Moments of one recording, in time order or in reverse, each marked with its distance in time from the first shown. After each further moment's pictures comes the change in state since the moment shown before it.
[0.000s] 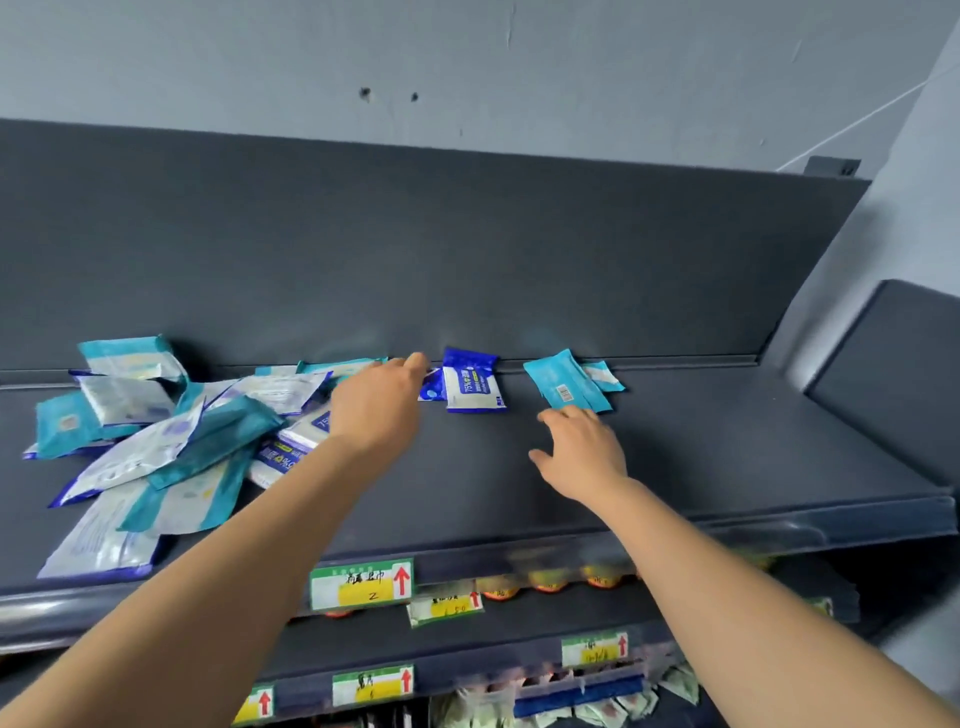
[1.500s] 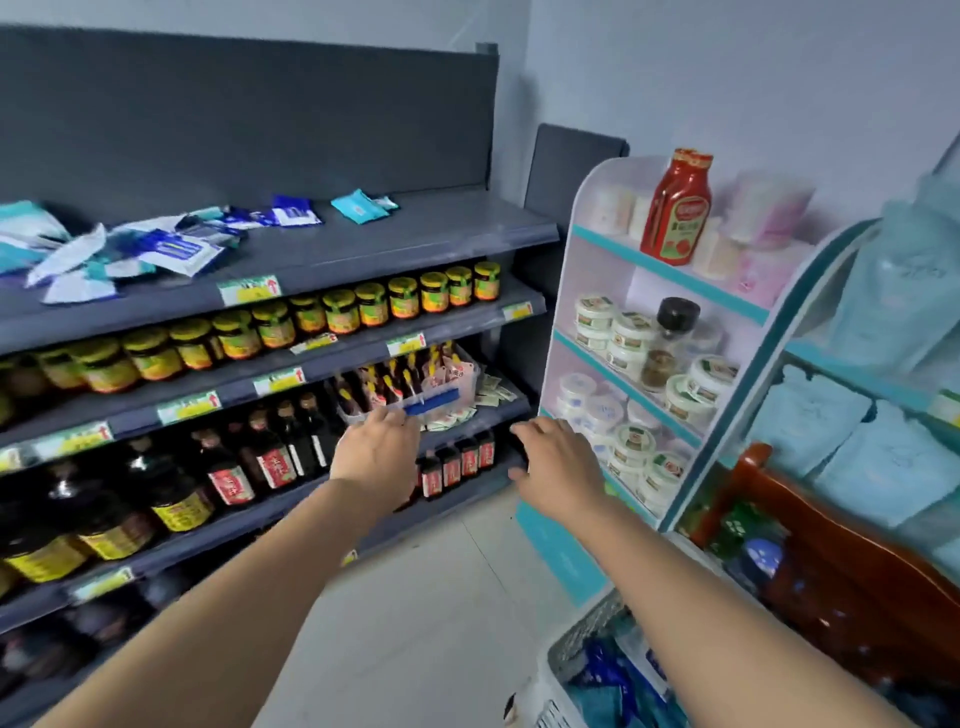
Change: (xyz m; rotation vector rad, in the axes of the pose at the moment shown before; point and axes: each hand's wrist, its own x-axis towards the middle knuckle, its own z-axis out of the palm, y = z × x) left_hand -0.516 0.122 -0.107 -0.016 -0.313 0.527; right_hand -0.617 0.009 -0.037 -0.028 -0.016 0.252
